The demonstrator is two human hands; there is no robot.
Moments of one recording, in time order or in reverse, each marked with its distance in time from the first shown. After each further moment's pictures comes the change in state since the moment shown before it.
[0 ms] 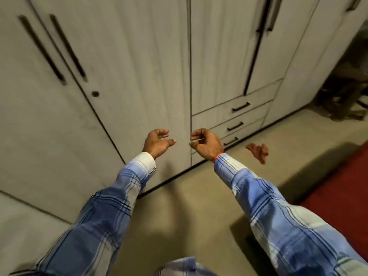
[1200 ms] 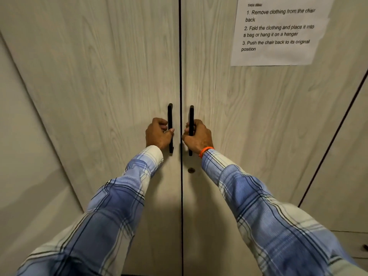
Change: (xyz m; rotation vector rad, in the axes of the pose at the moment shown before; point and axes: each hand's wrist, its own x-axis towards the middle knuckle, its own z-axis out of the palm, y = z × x) left_hand 0.167 0.123 -0.306 0.190 0.888 0.271; right_hand 0.208 -0.321 0.229 0.065 -0.265 -0.521
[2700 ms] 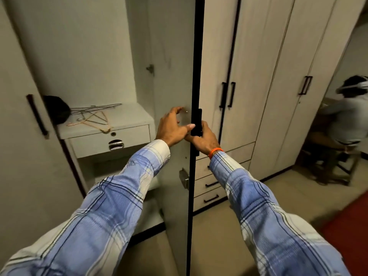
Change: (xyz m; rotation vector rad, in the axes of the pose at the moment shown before) left_hand -0.448 0.323 0.096 -0.194 -0.636 0.416; right_hand -0.381 0.036 -0.428 -0.144 0.345 0.229
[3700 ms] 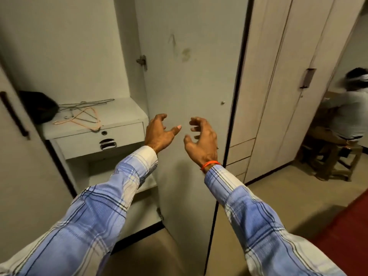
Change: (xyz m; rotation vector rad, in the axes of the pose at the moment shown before) left_hand 0.032 -0.057 0.019 -0.026 0.047 -0.192; right_hand 0.014 0.025 0.027 -0.008 0.316 -0.299
